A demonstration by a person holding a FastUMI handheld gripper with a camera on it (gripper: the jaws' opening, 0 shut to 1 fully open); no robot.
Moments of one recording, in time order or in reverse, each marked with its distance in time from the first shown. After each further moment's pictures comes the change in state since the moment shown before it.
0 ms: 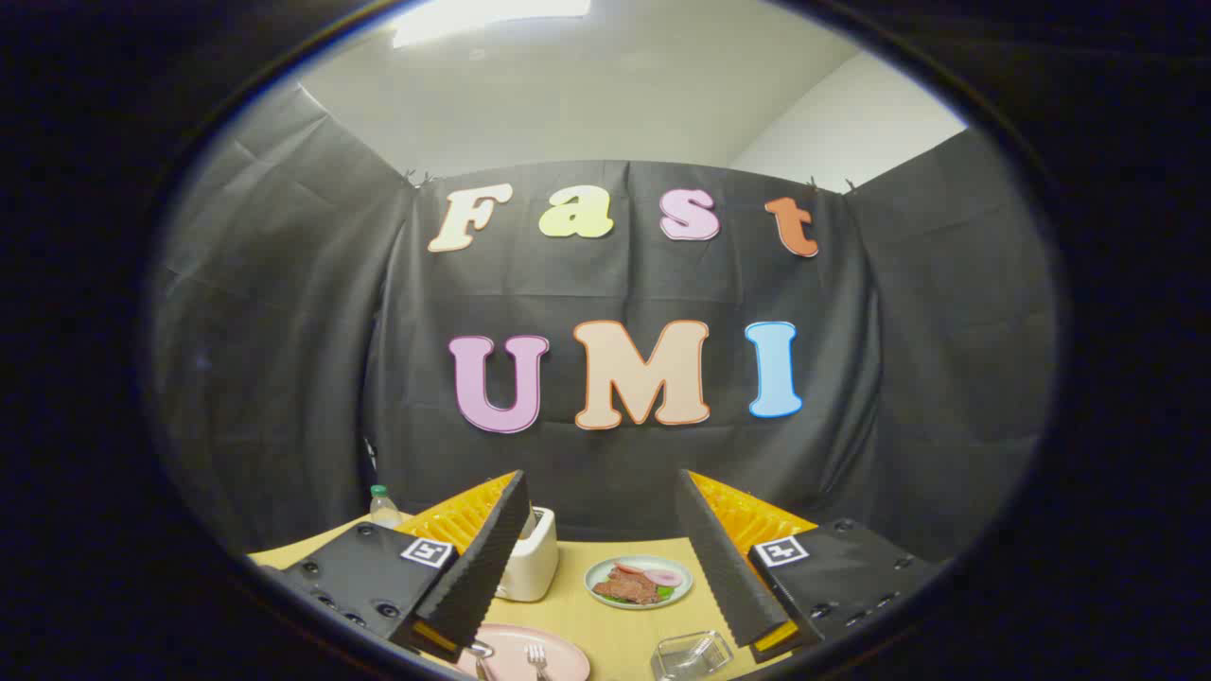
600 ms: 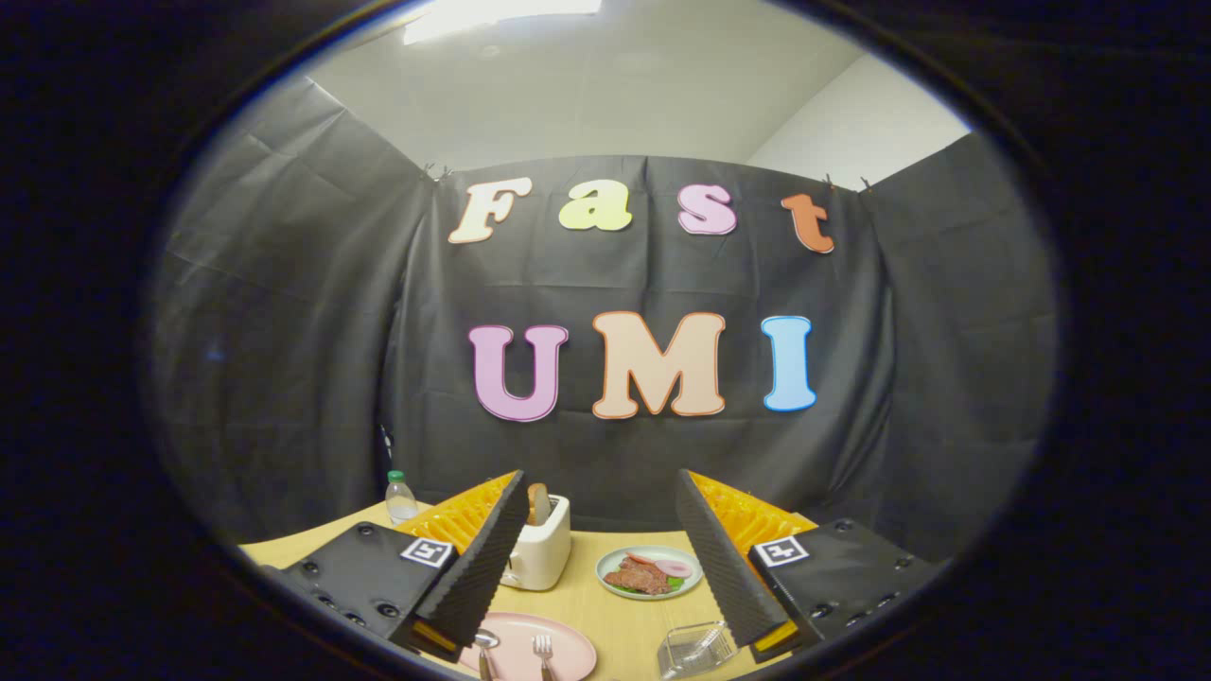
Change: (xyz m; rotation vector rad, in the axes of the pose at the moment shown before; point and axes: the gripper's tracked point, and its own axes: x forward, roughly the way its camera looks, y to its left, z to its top) arm -0.016 0.008 -0.015 0.002 0.021 0.039
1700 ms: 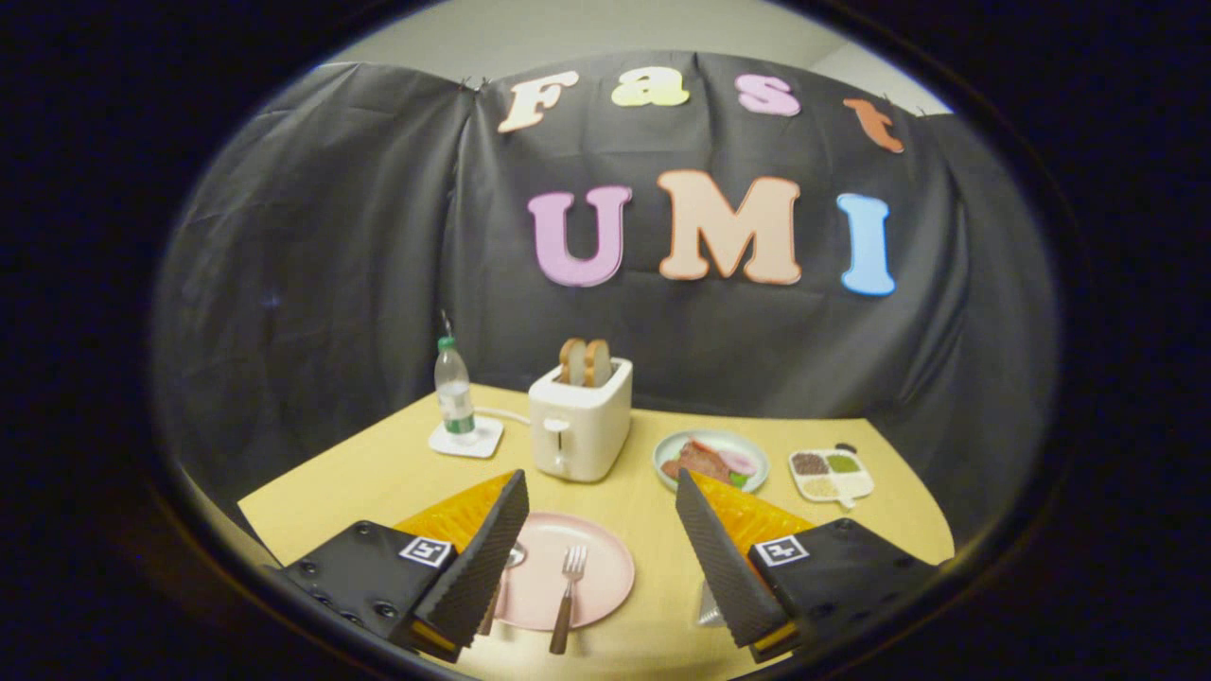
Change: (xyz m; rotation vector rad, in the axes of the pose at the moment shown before) arm -0.016 0.034 -0.169 -0.031 0.453 0.236
